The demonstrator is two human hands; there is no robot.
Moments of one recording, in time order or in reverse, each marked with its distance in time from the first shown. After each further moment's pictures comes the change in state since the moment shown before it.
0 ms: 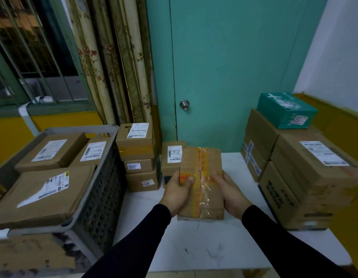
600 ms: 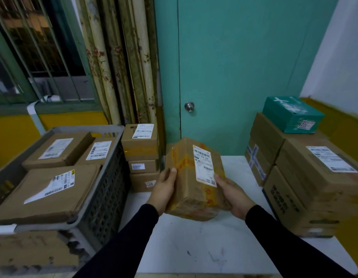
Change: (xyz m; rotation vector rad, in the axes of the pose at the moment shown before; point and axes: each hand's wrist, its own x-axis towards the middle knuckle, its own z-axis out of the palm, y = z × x) left_hand 0.000 -0.001 -0.043 -0.017 0.107 -0.032; right_hand 0.014 0.001 -0.007 -0.087 0.010 0.187
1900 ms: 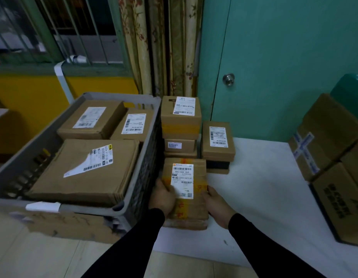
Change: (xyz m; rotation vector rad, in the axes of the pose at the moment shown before) left_hand 0.042 -0.107 -0.121 0.439 0.272 -0.234; right_hand 0.048 0.110 0.154 -0.241 -0.186 0.129
